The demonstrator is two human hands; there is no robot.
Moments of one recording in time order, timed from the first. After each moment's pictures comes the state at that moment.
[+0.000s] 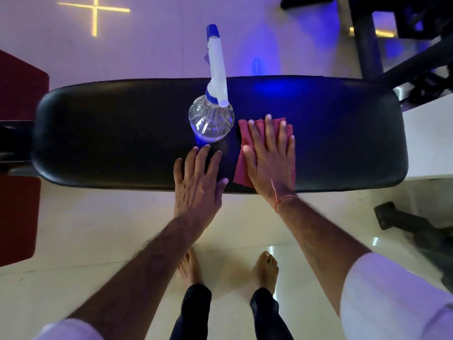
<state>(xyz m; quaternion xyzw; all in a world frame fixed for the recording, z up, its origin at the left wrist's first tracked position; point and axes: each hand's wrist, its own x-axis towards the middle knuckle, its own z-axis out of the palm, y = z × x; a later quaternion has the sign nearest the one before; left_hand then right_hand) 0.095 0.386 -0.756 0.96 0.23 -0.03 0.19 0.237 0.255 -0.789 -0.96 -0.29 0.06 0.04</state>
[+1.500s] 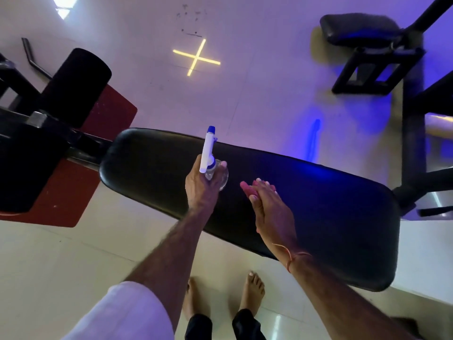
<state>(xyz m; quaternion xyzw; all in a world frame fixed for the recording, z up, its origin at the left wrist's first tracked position) 0.212 0.380 -0.678 0.68 0.54 0.23 0.43 0.306 0.221 -0.673 -0.84 -0.38 0.28 0.28</state>
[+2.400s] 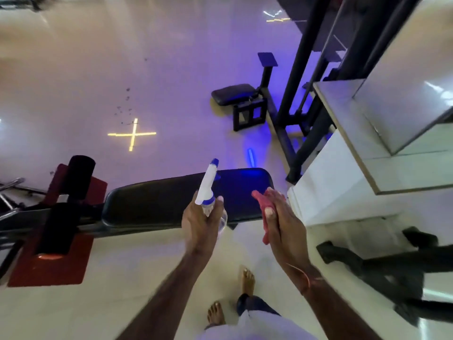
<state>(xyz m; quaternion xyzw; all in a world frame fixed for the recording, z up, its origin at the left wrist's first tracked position) 0.078 0.110 -0.305 0.75 0.32 0.26 0.52 0.146 -0.065 -0.307 -0.88 -0.22 0.01 0.42</state>
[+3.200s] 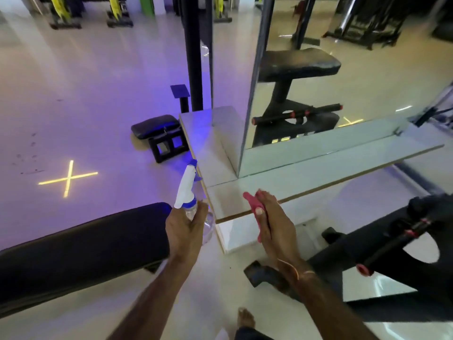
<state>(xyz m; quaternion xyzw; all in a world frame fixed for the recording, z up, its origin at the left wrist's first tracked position) 0.322 -0.221 -0.272 0.75 0.27 0.23 0.56 0.372 -0.424 -0.297 -0.89 -0.14 -0.05 0.43</state>
